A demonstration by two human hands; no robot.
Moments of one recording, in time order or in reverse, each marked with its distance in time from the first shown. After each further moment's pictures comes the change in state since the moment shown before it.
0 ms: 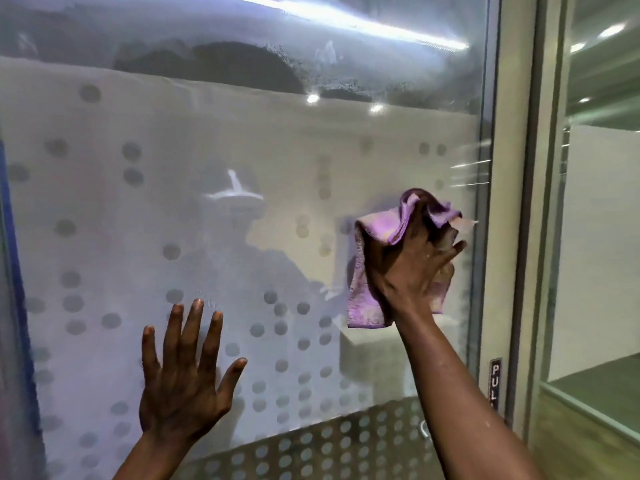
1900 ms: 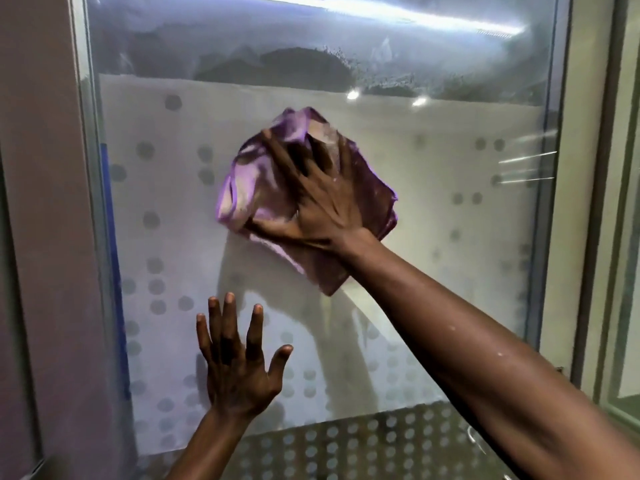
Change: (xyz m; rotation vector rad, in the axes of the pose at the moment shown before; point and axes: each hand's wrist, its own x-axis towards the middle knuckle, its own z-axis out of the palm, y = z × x) left_hand 0.000 -0.001 -0.001 -0.215 0.164 -0.118; right_hand -0.016 -0.160 0.005 0.162 -0.447 -1.053
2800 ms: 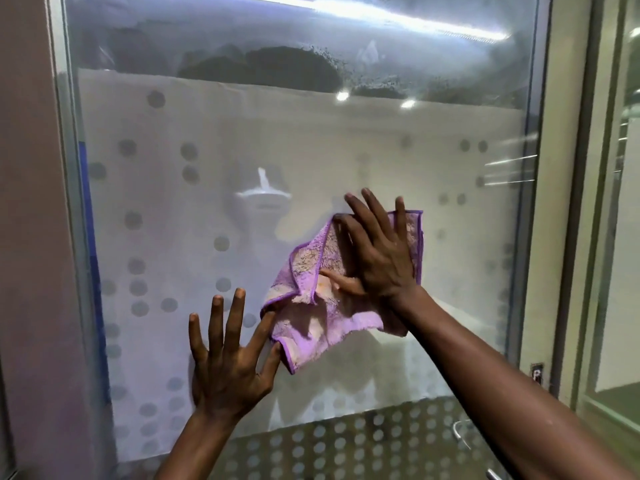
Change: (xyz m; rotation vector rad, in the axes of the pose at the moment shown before) left_hand -0.001 -0.002 0.001 0.216 -0.102 0.101; right_hand -0.089 0.036 0.006 -0.221 0.372 0.148
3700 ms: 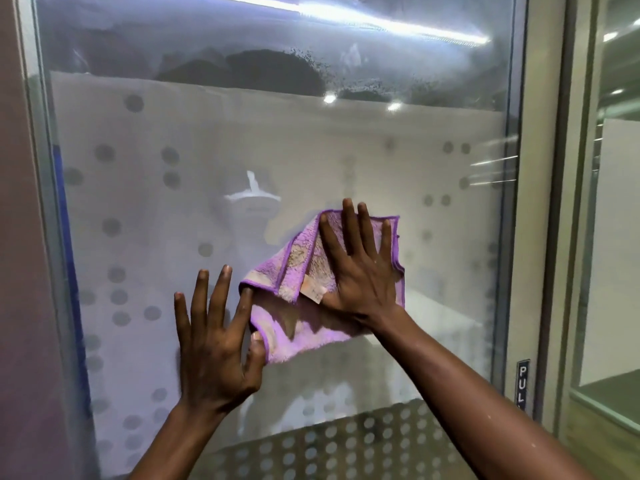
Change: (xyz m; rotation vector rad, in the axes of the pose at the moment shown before) left_hand 0.048 0.005 -0.035 -0.197 -0.046 -0.038; right_hand -0.027 -0.004 0.035 -0.019 0.014 0.110
